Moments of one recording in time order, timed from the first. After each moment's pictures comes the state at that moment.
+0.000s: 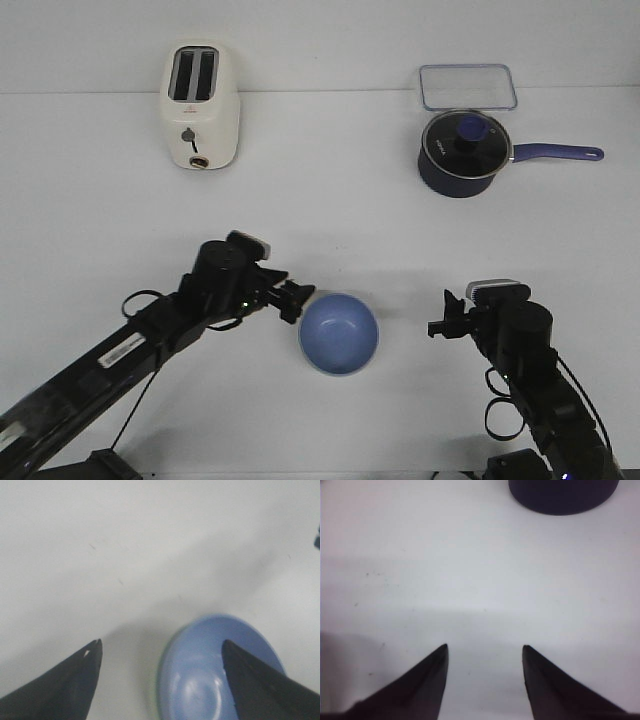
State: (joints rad) left arm -0.61 1.31 0.99 -0.13 0.24 -0.27; right arm 0.19 0.75 0.54 -0.32 -0.06 0.19
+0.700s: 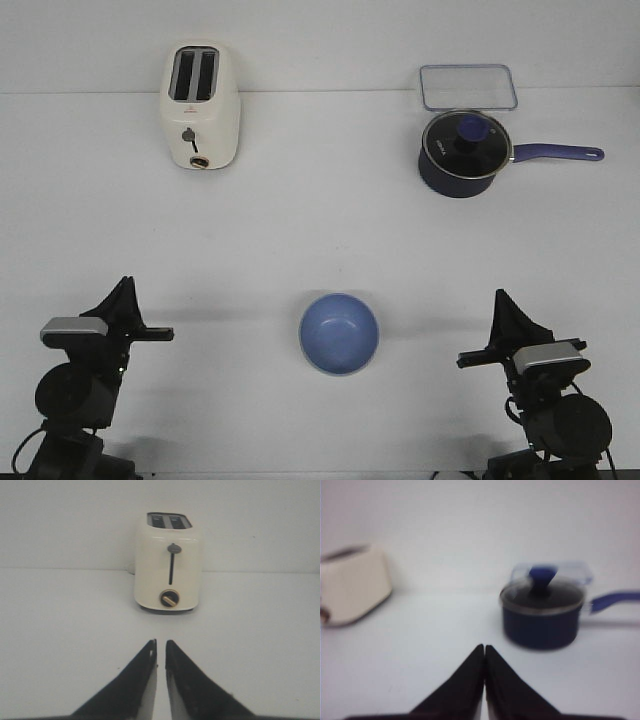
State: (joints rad) left arm -0.22 0.40 0.36 0.13 -0.22 -0.05; right arm 0.19 0.18 0.36 -0.11 0.04 0.12
